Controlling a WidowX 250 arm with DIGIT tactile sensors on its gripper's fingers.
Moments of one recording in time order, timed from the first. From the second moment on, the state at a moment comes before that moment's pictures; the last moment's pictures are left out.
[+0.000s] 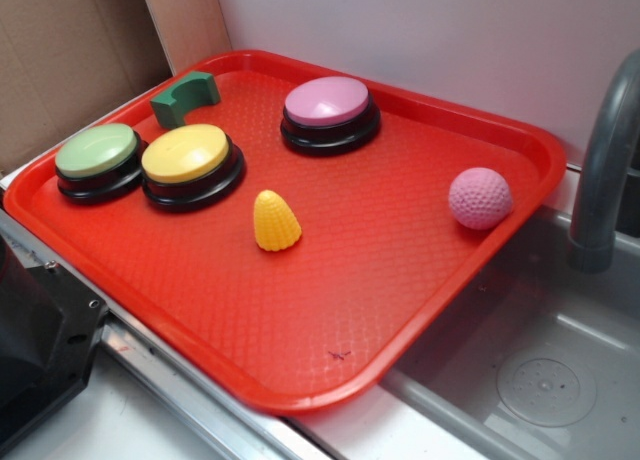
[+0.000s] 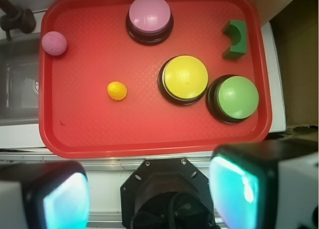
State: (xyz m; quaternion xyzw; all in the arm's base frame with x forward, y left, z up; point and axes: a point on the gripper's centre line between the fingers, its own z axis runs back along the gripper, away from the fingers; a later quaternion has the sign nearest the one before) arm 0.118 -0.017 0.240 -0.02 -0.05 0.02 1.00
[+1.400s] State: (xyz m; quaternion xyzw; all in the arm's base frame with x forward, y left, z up) arm 0.192 -0.075 0.037 -0.04 -0.07 -0.26 0.96
